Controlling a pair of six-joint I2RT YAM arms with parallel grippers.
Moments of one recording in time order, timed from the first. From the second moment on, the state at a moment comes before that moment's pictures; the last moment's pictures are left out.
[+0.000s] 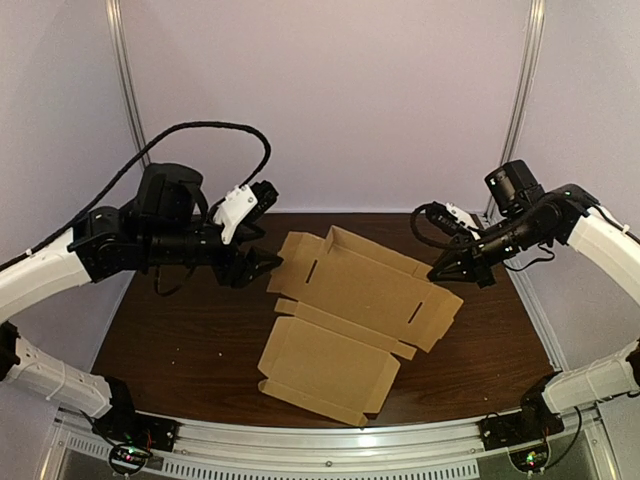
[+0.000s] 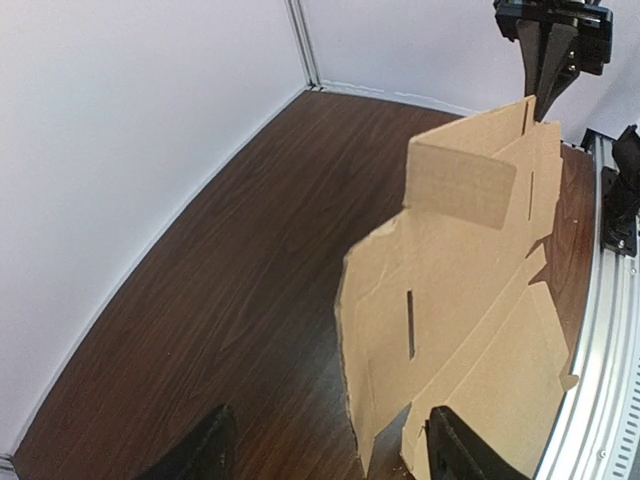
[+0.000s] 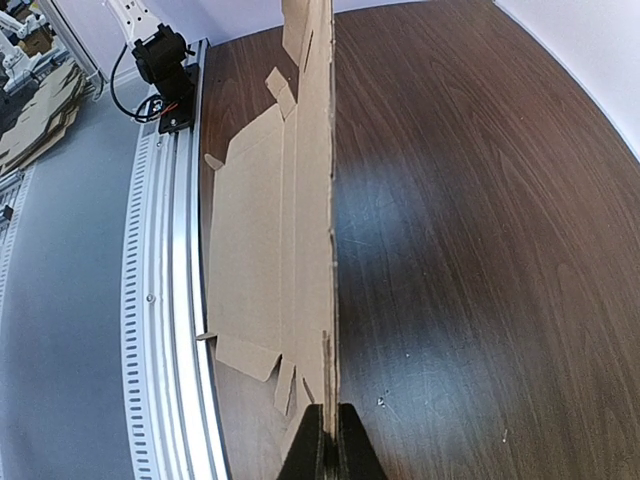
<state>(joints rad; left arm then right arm) -0.96 1.22 1.27 -0.55 -0.01 0.06 0.46 1.21 1.28 -1.03 -0.83 -0.62</state>
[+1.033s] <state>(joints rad) -0.96 1.30 1.09 -0.33 0.03 -0.02 0.46 1.24 1.42 -1.12 -0.84 -0.57</state>
